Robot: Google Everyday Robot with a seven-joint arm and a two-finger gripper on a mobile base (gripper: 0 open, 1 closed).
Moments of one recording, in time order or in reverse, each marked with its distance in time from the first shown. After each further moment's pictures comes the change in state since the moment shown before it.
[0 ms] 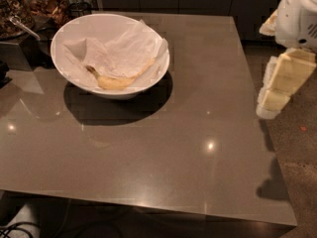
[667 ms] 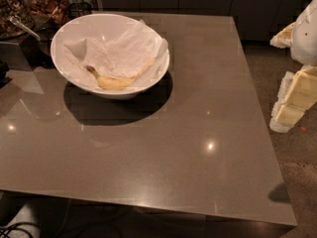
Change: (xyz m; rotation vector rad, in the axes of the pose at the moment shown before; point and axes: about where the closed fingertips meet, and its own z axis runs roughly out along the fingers) arm 0.027 0.008 0.011 -0.001 -0.031 0.005
